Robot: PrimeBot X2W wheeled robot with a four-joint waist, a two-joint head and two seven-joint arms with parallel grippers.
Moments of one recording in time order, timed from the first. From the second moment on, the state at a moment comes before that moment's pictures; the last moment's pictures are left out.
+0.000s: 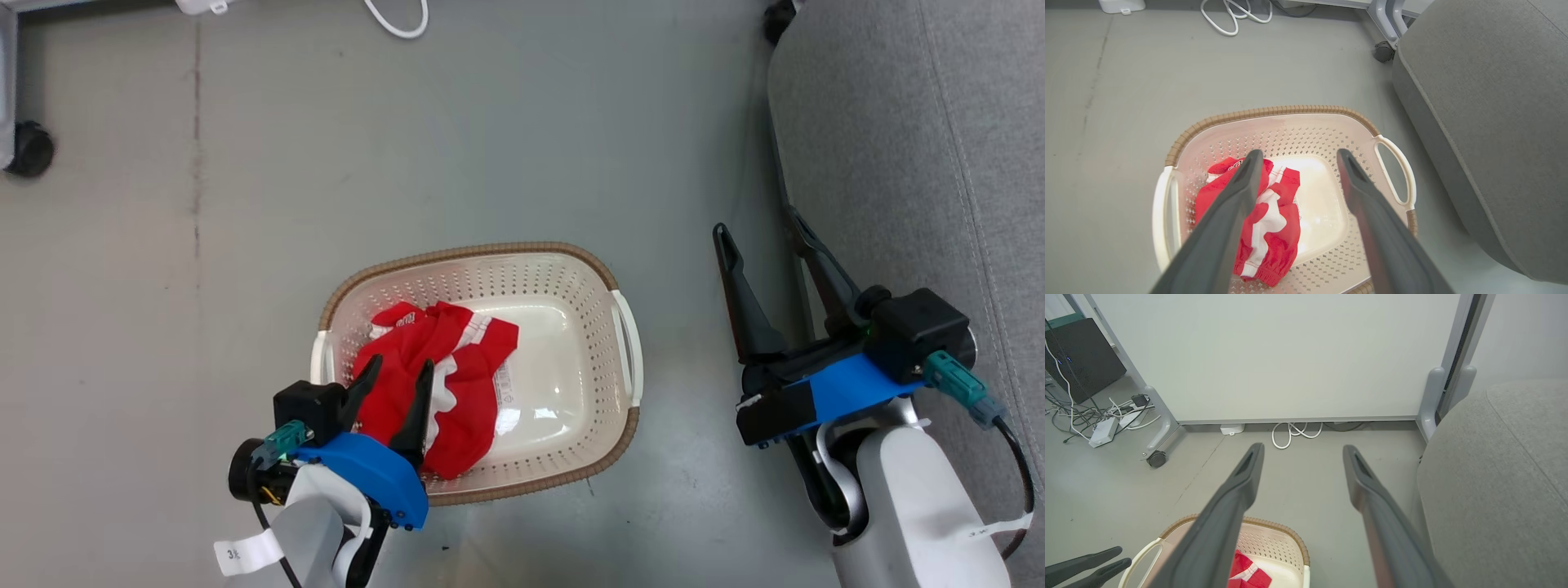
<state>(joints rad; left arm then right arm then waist) -0.40 0.12 -0.45 0.74 -0.51 -0.13 -0.26 -0.33 -0.05 0.11 0.12 0.14 0.13 -0.11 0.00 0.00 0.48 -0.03</state>
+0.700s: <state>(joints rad) -0.70 0.08 -0.44 1.18 -0.57 -0.06 -0.26 -0.41 -0.05 0.18 0.06 0.13 0.13 -0.12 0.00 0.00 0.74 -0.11</state>
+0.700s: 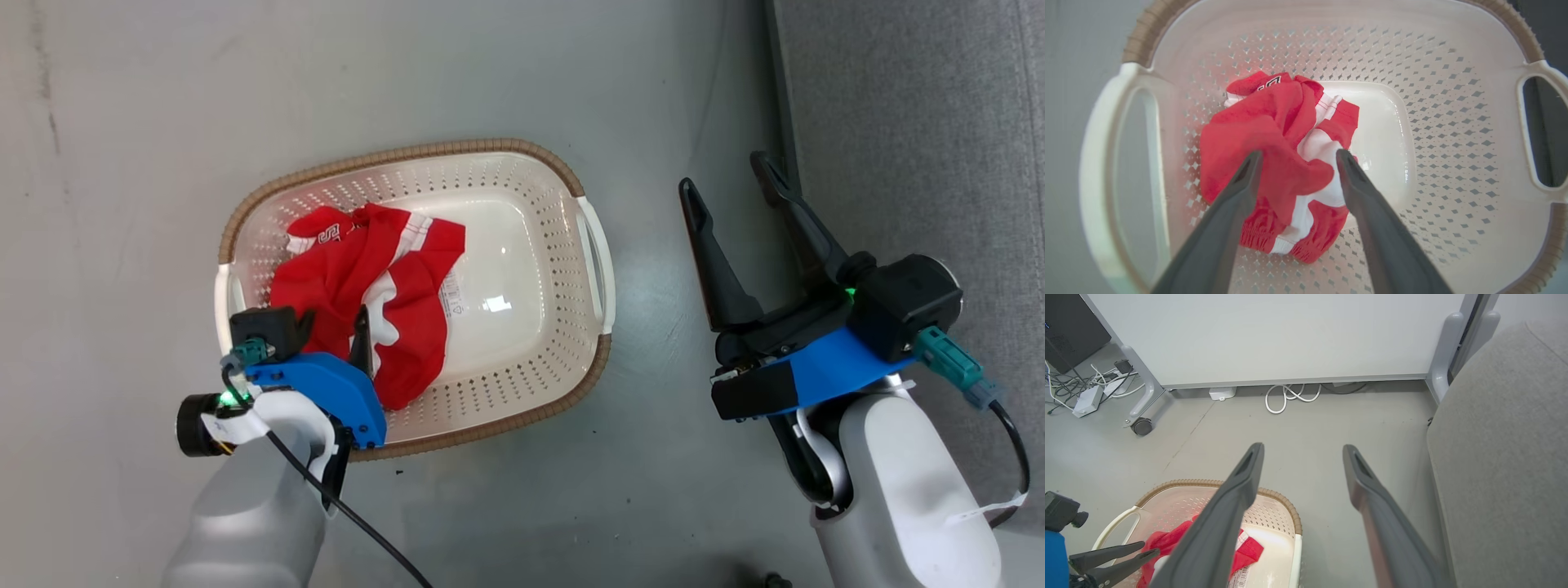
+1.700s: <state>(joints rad) -0.79 0.05 -0.46 1.28 -0.64 -0.07 -0.20 -0.42 -0.05 0.20 0.06 0.17 0.13 -0.15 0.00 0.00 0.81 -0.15</state>
